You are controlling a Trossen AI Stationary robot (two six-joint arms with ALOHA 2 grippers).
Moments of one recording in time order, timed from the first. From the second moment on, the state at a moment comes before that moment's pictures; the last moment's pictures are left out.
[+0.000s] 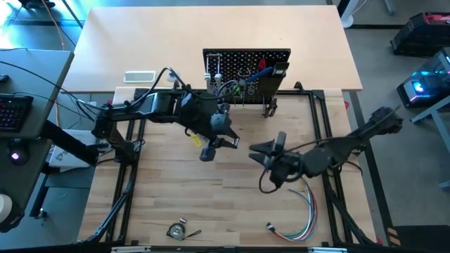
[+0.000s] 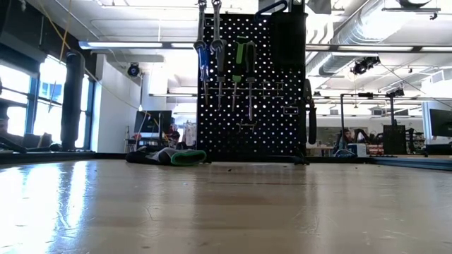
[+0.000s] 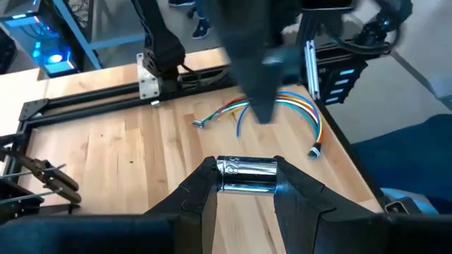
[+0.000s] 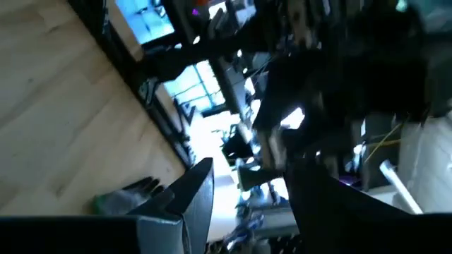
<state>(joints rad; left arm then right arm) -0.04 1.71 2.03 -0.90 0.16 0.16 0.51 1.26 1.12 -0.03 0.78 -1.10</state>
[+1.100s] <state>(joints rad) -0.04 1.77 2.02 -0.87 0.28 0.10 0.44 1.42 1.12 0.26 0.82 -1.34</state>
